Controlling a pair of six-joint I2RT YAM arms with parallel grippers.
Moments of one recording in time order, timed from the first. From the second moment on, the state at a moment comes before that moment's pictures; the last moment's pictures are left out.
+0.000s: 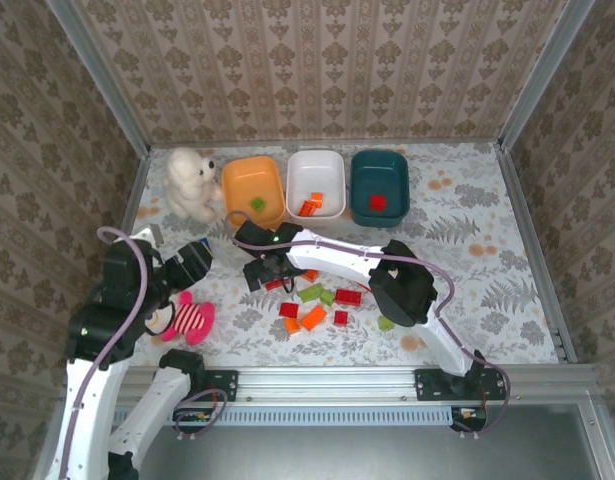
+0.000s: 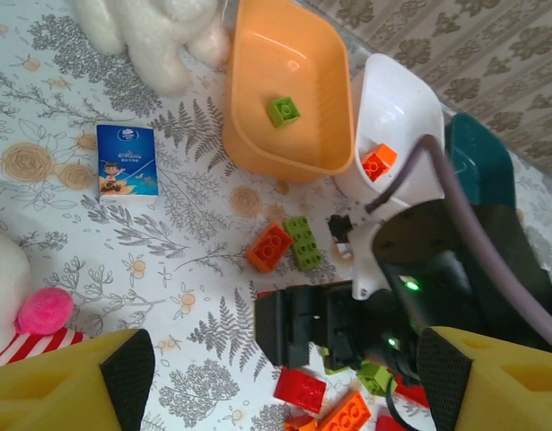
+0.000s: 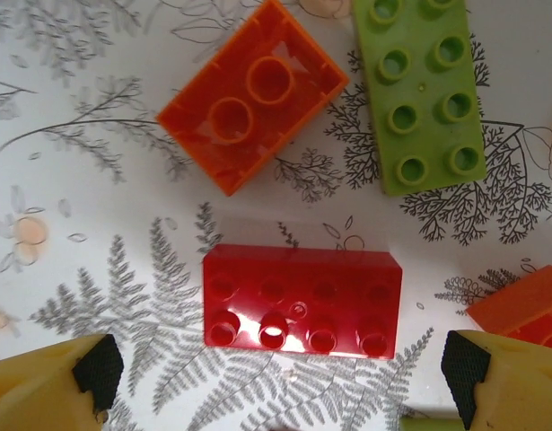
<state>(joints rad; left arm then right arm) -0.28 0.59 1.08 -1.11 0.03 -0.67 1.00 2.26 1.91 -0.94 0.13 0.63</state>
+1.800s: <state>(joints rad) -0.64 0.97 1.00 -0.66 0.17 -0.71 0.28 2.20 1.88 -1.03 0.04 0.57</state>
